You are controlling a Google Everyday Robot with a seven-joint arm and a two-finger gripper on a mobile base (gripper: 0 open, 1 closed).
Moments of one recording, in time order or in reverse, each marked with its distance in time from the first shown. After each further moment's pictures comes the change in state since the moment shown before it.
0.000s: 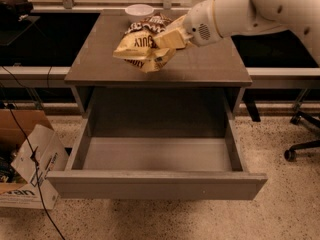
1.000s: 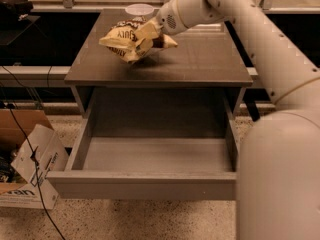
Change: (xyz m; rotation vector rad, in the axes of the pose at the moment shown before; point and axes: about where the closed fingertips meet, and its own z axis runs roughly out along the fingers) arm 0.001 -0.081 0.108 -0.048 0.044 0.125
